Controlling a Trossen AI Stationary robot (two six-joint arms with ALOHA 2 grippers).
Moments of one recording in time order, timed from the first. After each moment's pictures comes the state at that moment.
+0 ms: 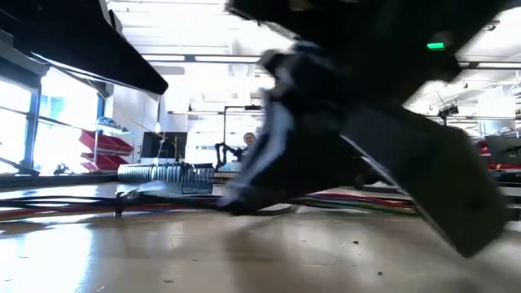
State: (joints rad) left arm -0.75 1.66 0.85 -0.01 -0.85 -0.56; right arm 0.60 2.24 1.46 -0.23 0.63 -0.02
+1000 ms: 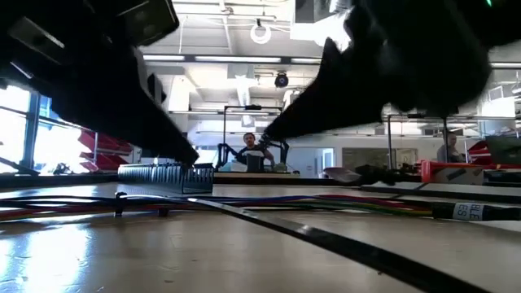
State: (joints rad) left arm -0.63 1.82 0.85 0.19 -0.56 -0.50; right arm 0.64 2.06 1.21 -0.01 0.86 0.41
